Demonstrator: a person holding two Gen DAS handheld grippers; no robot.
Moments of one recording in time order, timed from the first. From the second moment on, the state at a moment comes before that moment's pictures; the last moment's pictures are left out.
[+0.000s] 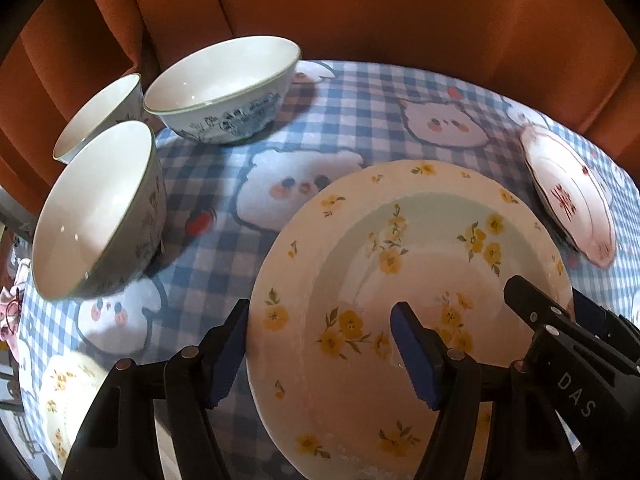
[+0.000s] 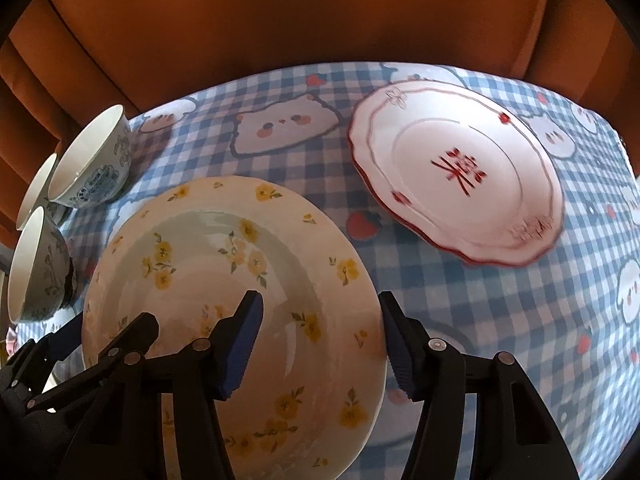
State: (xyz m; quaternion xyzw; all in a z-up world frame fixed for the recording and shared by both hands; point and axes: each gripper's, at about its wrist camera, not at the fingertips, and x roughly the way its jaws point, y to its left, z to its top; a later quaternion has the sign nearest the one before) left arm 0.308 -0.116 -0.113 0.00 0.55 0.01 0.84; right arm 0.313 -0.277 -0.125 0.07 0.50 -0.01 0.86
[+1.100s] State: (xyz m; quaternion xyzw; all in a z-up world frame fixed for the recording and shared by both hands) left arm 0.279 -0.140 -0.106 0.00 0.57 0.01 0.82; right arm 0.273 -0.305 -0.136 0.08 0.53 0.01 0.84
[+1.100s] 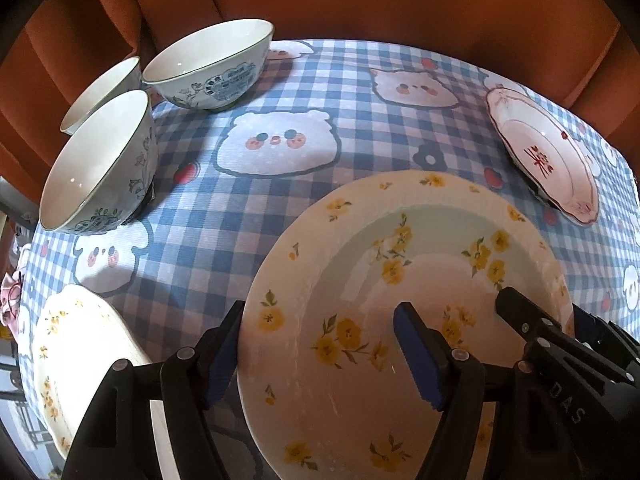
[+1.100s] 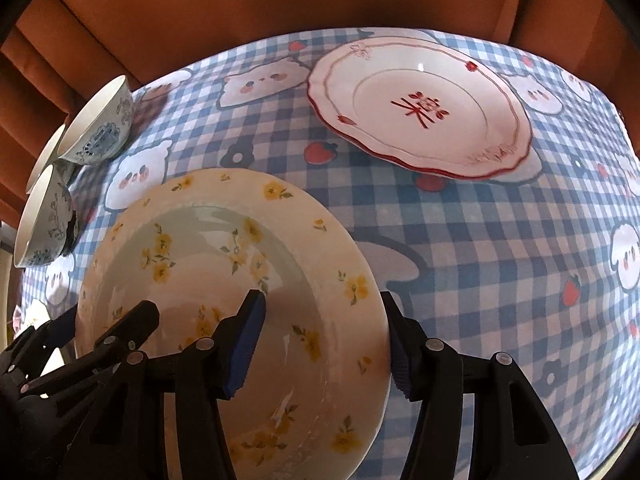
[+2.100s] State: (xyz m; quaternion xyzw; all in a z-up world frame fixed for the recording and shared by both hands) left arm 0.202 -0.041 -0.058 0.00 0.54 -0.05 0.84; right arm 0.182 -0.211 -0.081 0.06 0.51 -0.03 0.86
